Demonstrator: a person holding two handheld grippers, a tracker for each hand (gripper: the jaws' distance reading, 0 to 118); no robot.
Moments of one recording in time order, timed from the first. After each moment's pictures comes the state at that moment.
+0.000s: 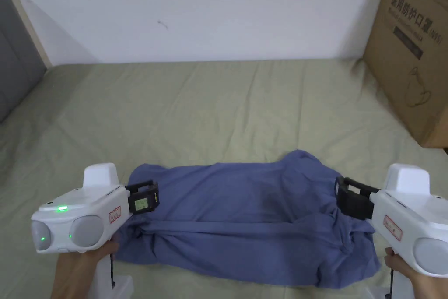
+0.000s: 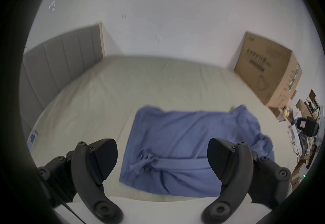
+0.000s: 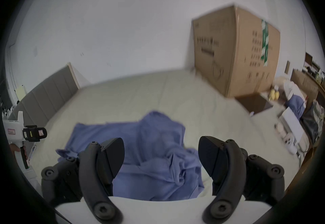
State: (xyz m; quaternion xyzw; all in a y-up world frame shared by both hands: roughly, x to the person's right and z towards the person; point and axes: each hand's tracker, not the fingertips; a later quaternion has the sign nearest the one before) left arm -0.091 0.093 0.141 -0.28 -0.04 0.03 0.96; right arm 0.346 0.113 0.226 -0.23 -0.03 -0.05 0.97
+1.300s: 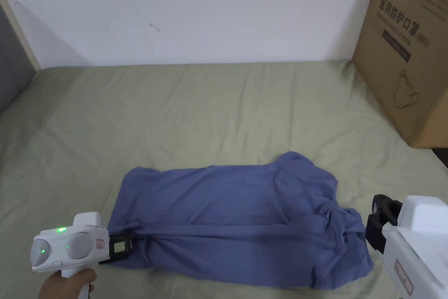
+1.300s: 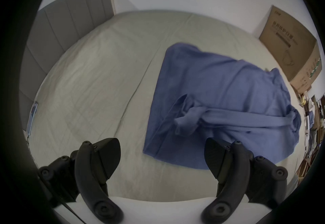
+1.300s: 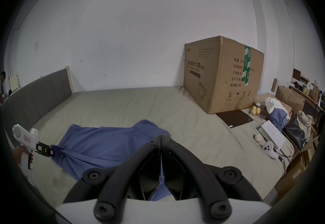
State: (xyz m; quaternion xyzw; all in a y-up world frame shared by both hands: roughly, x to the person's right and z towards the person) left arm -0.140 -0.031 0.095 -0.52 0.02 0.02 0.86; right arm 0.332 0.107 0.269 -0.21 -0.08 -0.01 0.97
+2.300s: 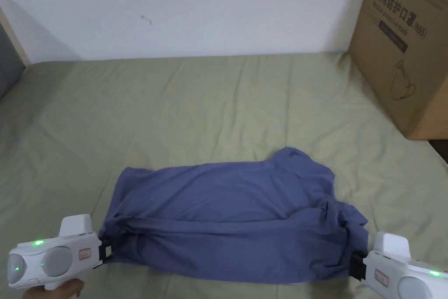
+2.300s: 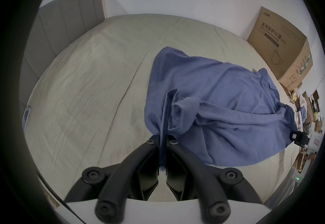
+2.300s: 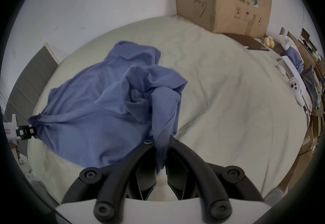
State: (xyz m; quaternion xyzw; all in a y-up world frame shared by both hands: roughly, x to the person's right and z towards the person) left arm -0.150 -0.016 0.124 -0.47 -0.03 0.04 0.88; right arm 0.387 -0.028 0.241 -0.43 -0.08 -0.11 0.89
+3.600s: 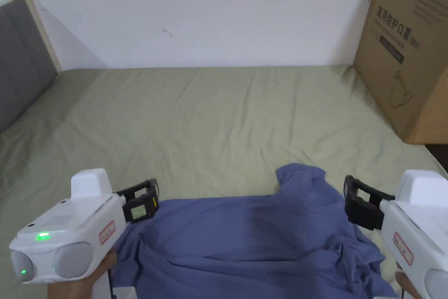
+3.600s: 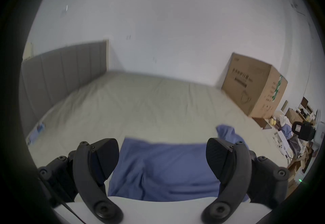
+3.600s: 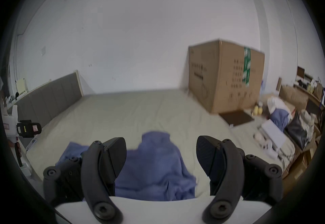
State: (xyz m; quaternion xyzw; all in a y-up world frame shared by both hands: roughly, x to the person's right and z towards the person) left arm -0.091 0.131 0.252 -0.21 -0.06 0.06 0.98; right arm 0.316 0.154 0.333 -0.16 -0.06 -0.01 0.99
